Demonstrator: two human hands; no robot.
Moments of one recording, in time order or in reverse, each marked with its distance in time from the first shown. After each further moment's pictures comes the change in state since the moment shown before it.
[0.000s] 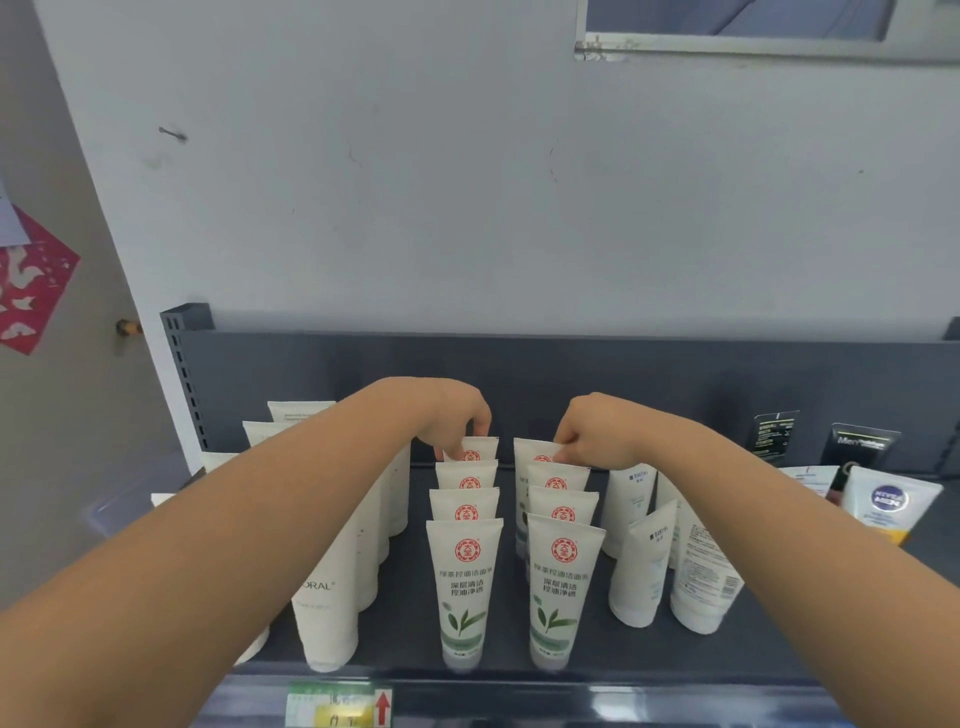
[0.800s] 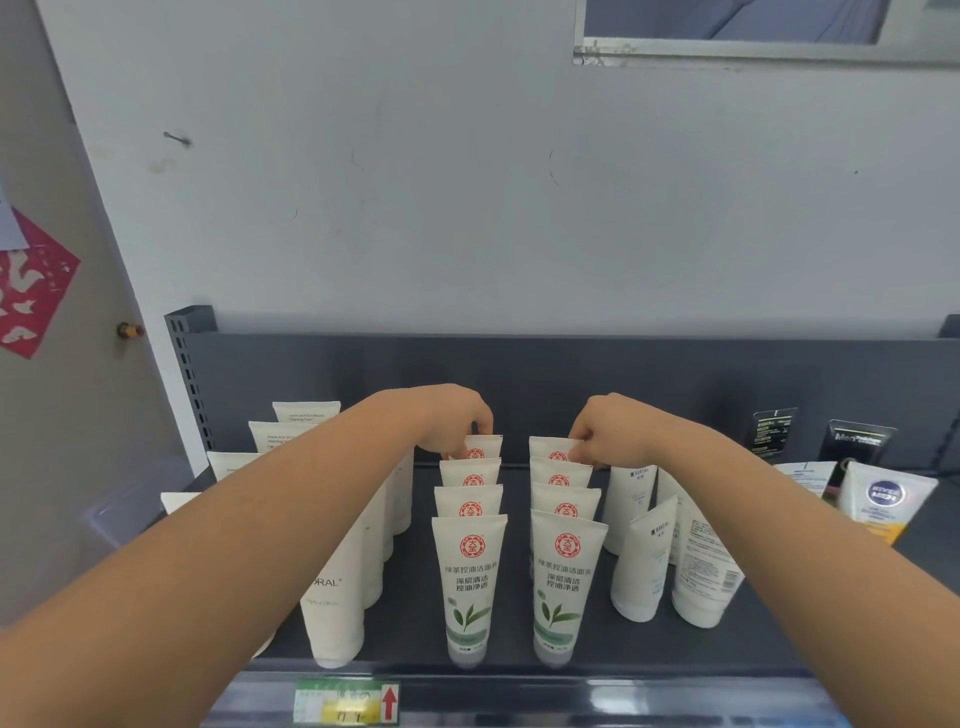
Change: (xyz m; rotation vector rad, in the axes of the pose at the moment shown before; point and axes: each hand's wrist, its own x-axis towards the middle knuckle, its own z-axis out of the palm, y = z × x) left_hand -0.004 0.000 0.011 -0.034 0.076 0.002; right_hand -0.005 0.008 0.006 0.061 0.040 0.107
